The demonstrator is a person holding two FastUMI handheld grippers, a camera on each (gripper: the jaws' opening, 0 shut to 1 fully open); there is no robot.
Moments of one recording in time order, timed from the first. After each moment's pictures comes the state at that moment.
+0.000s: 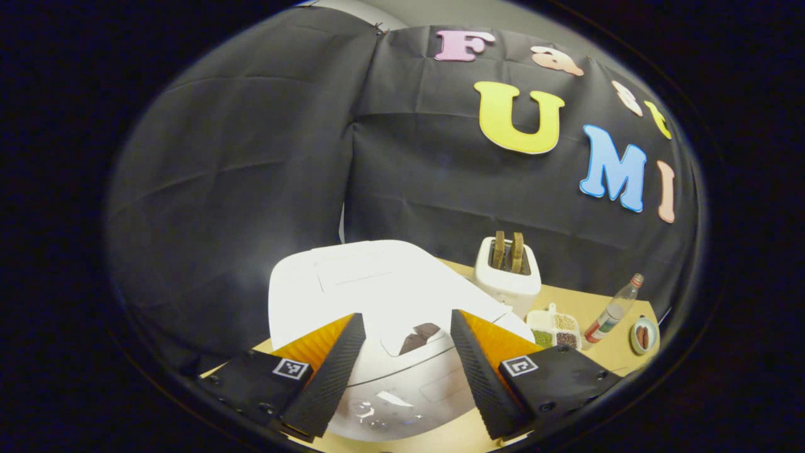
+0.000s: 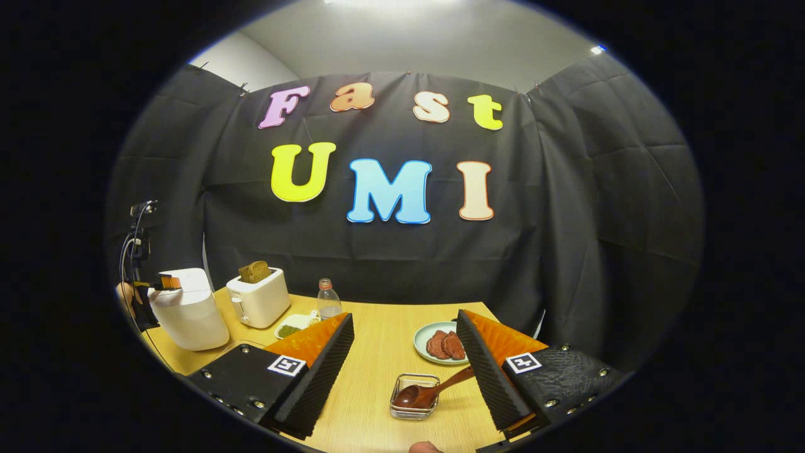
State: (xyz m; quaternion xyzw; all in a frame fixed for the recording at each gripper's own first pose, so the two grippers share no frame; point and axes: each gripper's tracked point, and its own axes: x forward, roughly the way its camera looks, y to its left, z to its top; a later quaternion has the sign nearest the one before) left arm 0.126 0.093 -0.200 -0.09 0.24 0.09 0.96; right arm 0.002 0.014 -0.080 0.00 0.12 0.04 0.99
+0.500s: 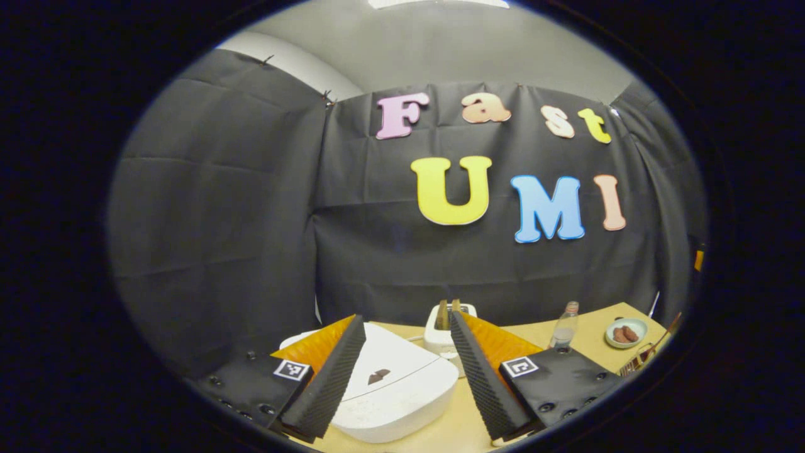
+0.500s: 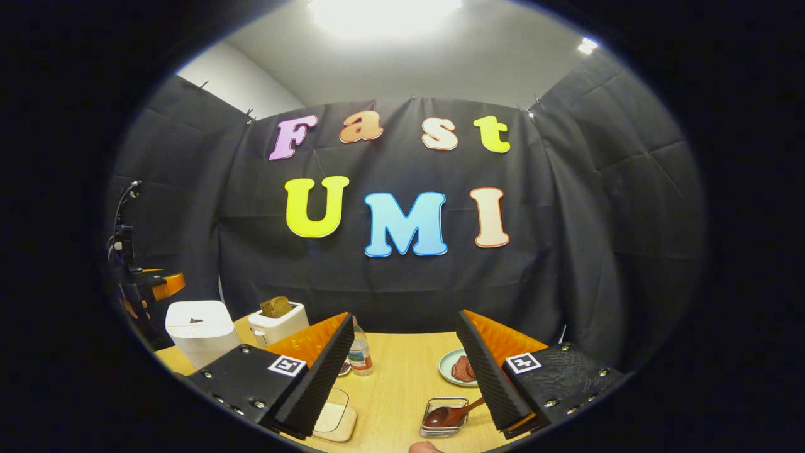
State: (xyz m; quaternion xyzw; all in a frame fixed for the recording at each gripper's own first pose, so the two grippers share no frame) left arm 0.069 0.030 -0.024 -0.02 0.06 0.00 1.00; right arm 0.007 0.046 -0.036 0.04 0.05 0.06 1.00
